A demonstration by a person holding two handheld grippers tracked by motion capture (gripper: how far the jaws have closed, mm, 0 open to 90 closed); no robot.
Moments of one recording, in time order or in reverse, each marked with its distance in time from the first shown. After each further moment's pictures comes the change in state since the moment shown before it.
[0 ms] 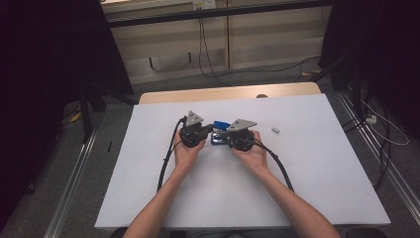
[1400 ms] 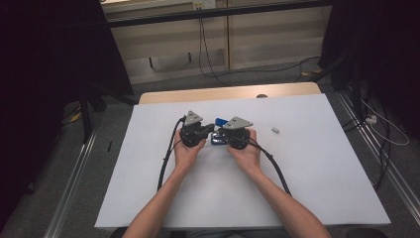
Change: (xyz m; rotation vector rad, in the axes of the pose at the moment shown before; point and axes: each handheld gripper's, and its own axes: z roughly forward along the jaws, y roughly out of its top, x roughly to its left) left arm 0.002 -0.003 0.003 -0.007 -0.029 -0.018; right arm 0.006 0.009 0.008 -0.057 -0.101 0.019
